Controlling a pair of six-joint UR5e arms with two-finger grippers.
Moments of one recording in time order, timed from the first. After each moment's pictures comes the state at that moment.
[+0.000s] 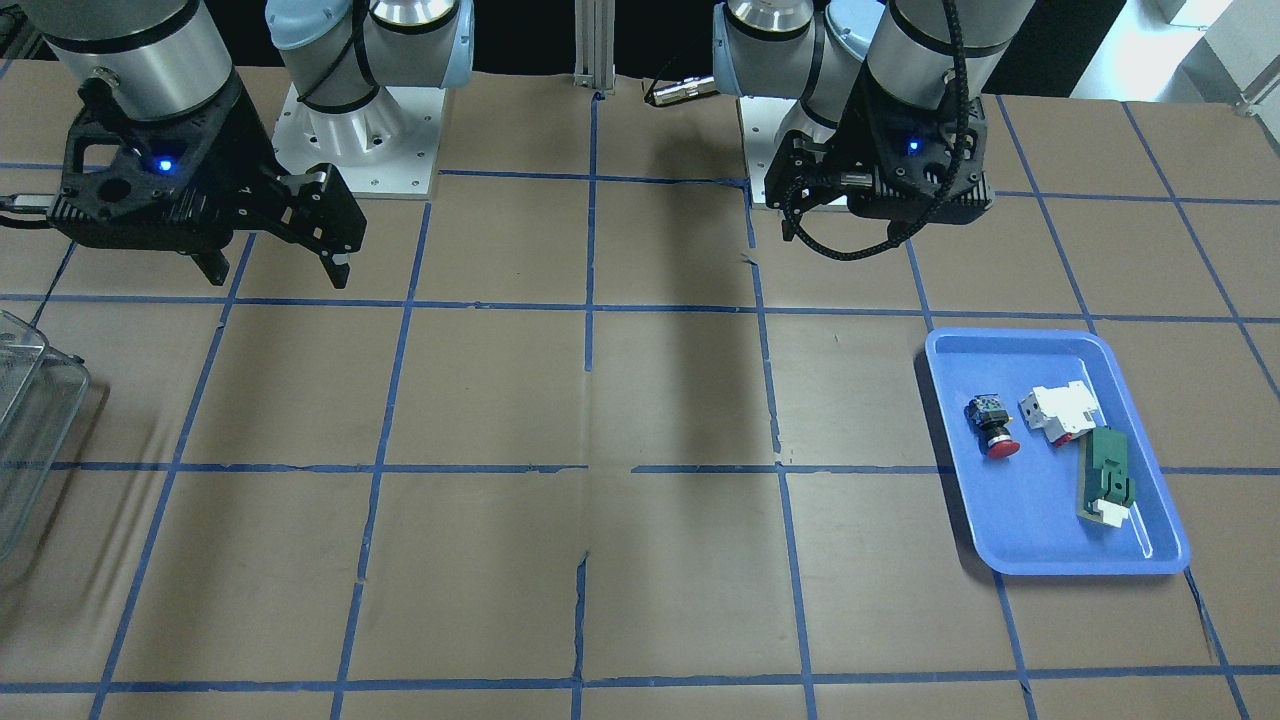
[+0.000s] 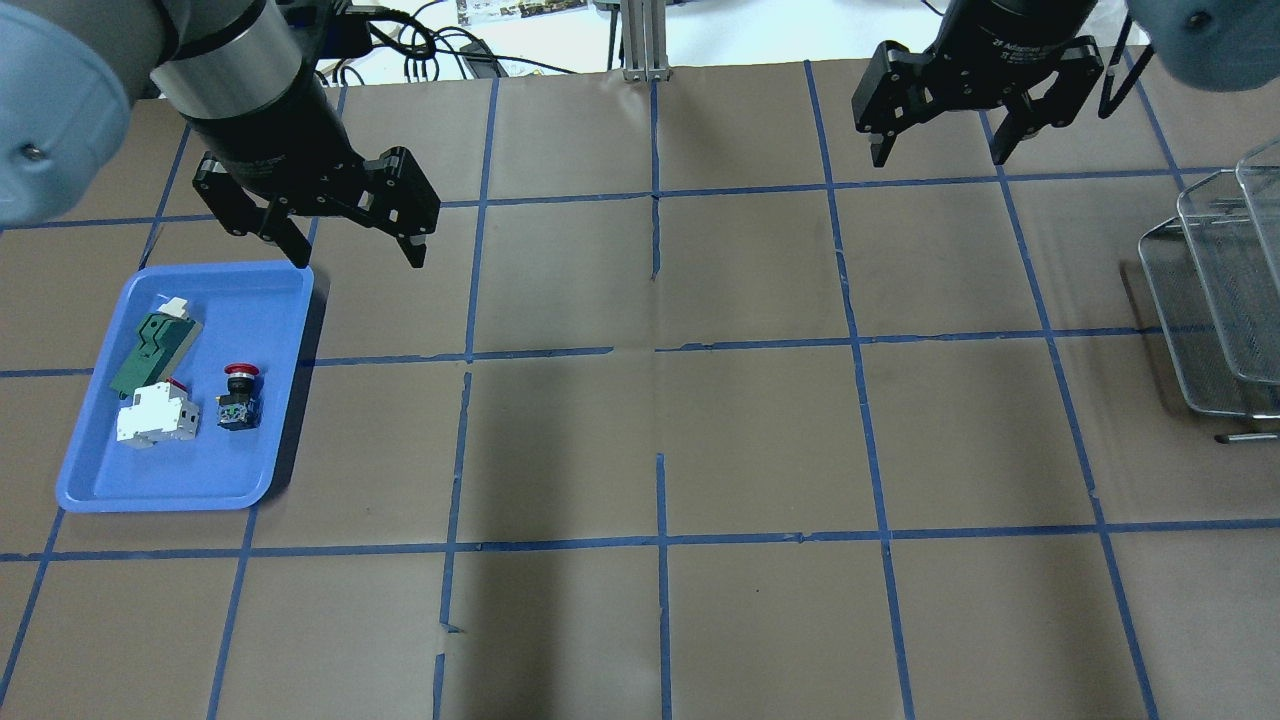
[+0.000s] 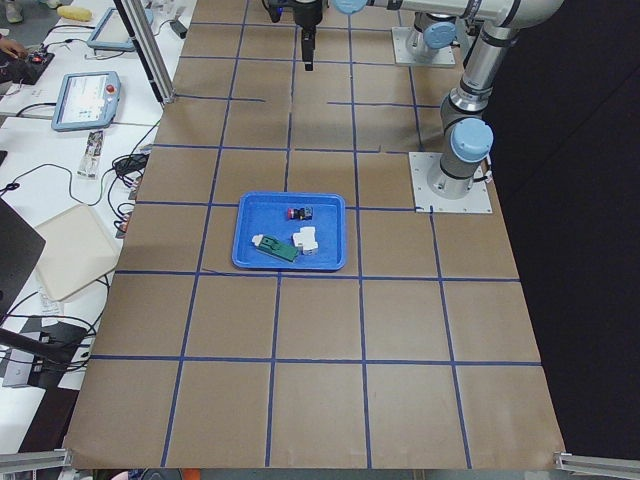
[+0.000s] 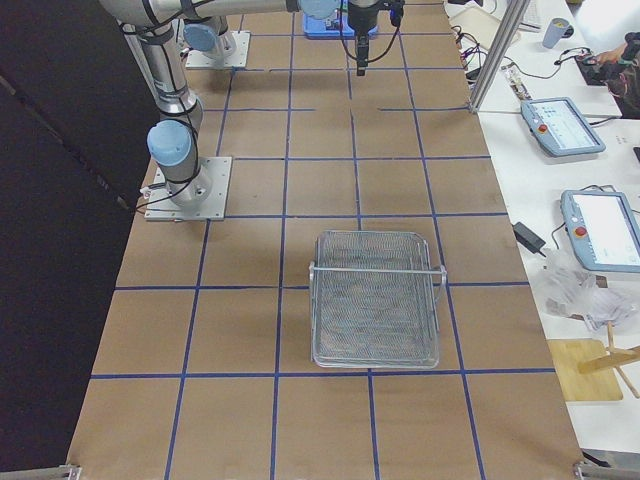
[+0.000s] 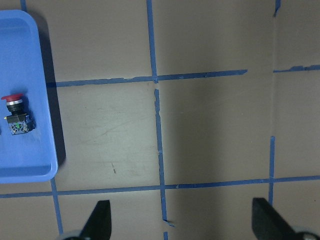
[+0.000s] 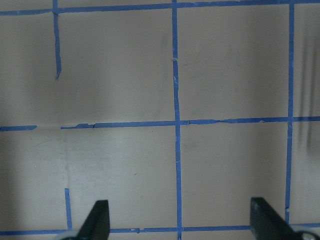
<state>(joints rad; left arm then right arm) -1.62 -1.58 -1.51 -1.68 1.57 0.00 1.58 -1.49 1.43 -1.56 -1.56 0.04</state>
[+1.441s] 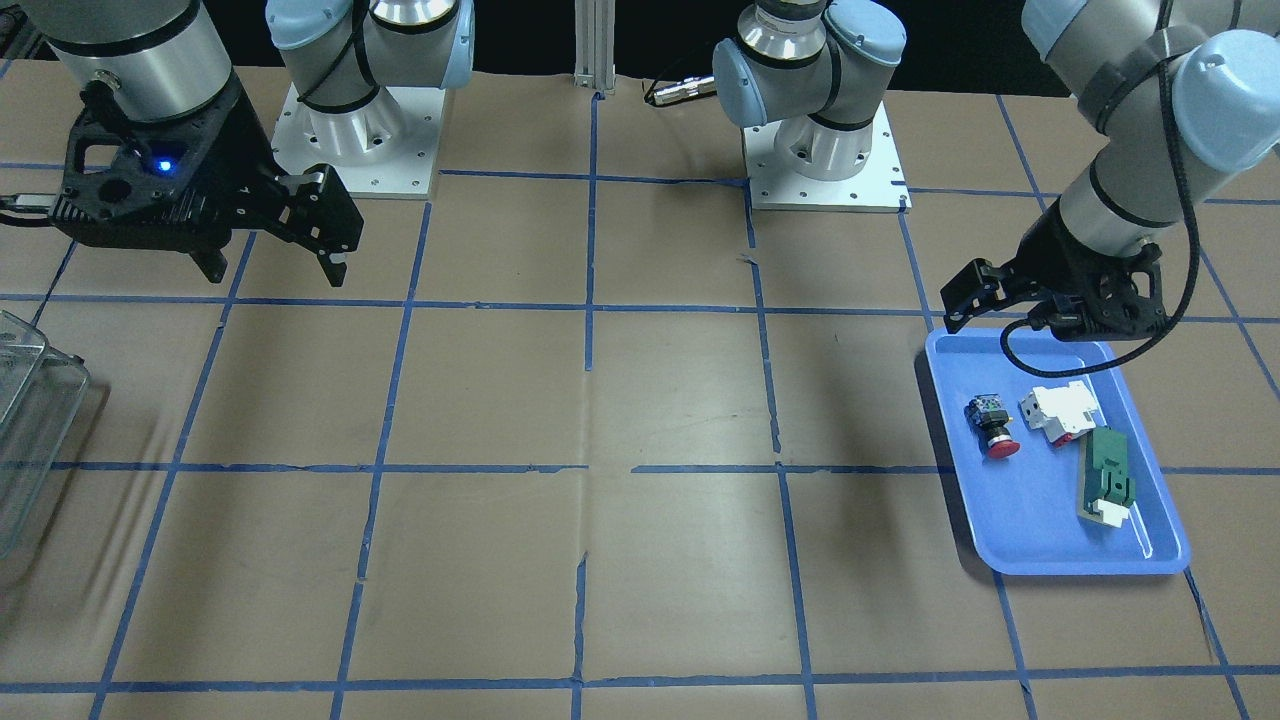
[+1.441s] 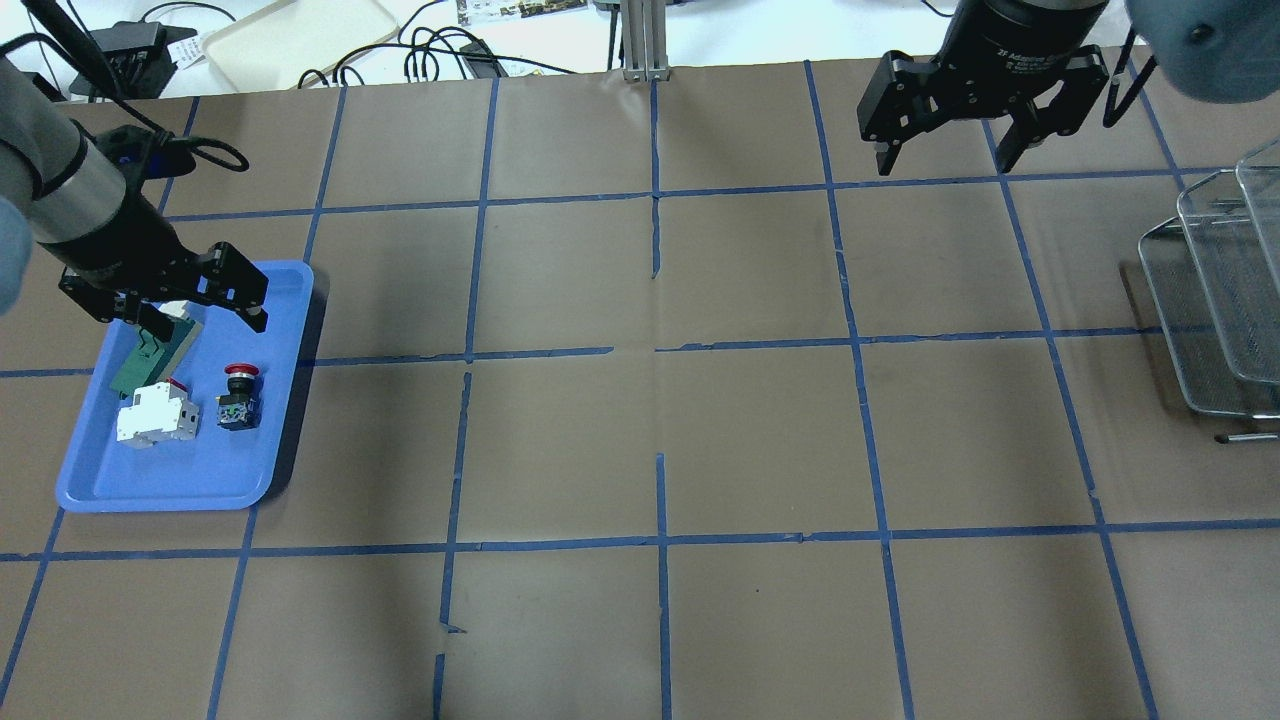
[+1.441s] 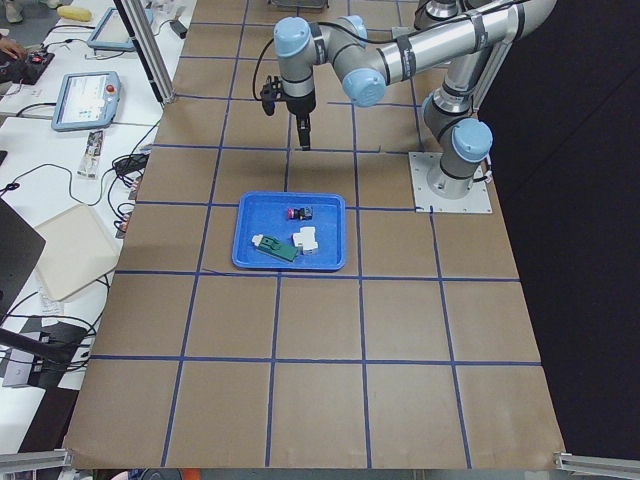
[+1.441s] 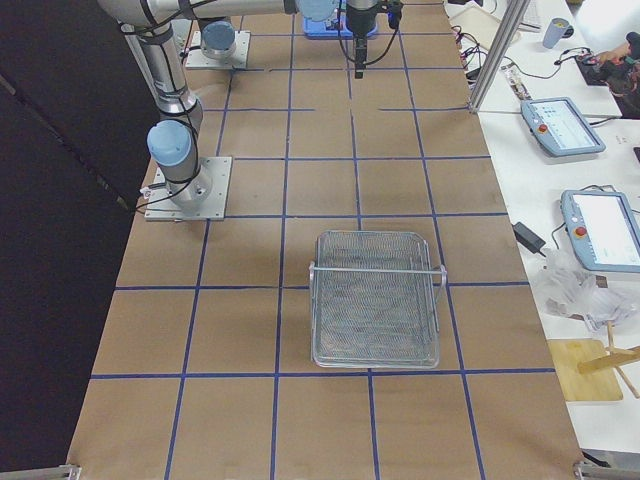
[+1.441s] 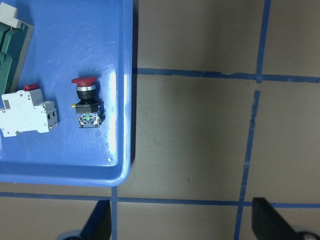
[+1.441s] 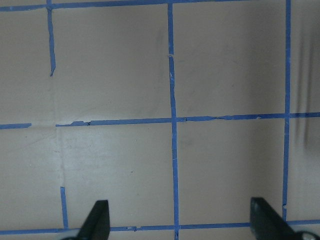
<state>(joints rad) -1.20 -1.59 -1.85 -1.31 1.59 0.29 1.58 -1.50 1.45 -1.57 -1.56 0.04</state>
